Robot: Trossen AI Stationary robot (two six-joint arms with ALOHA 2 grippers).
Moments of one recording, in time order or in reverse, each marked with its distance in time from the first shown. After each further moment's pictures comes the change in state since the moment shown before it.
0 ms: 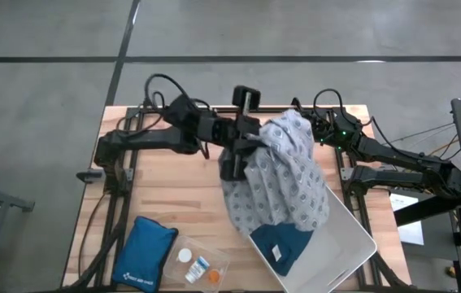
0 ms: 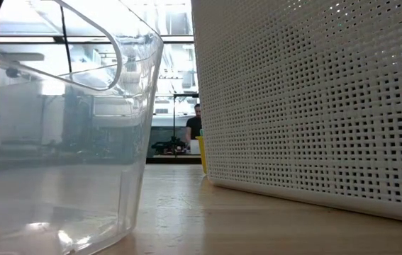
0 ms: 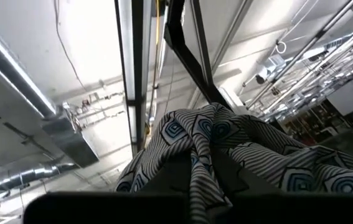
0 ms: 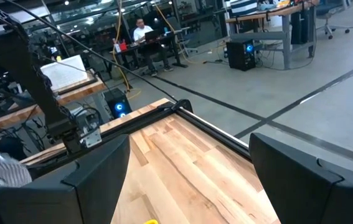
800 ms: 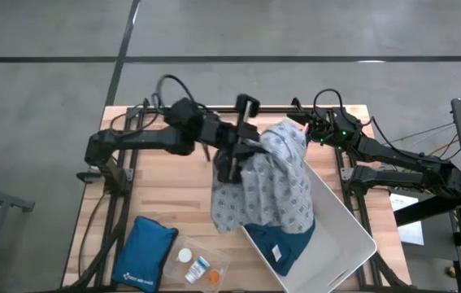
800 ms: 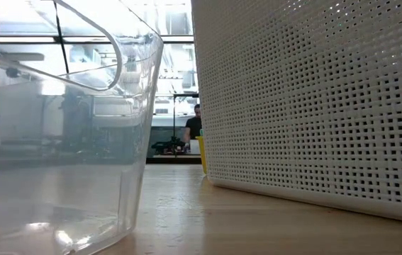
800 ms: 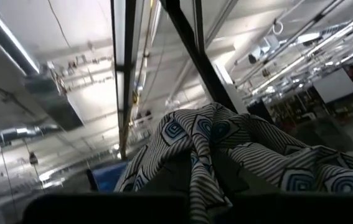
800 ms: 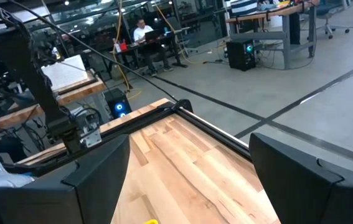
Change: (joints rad) left arm 0.012 -0.090 -0.166 -0.055 0.000 -0.047; right arm 0.000 0.000 0.000 0.000 0.000 0.000
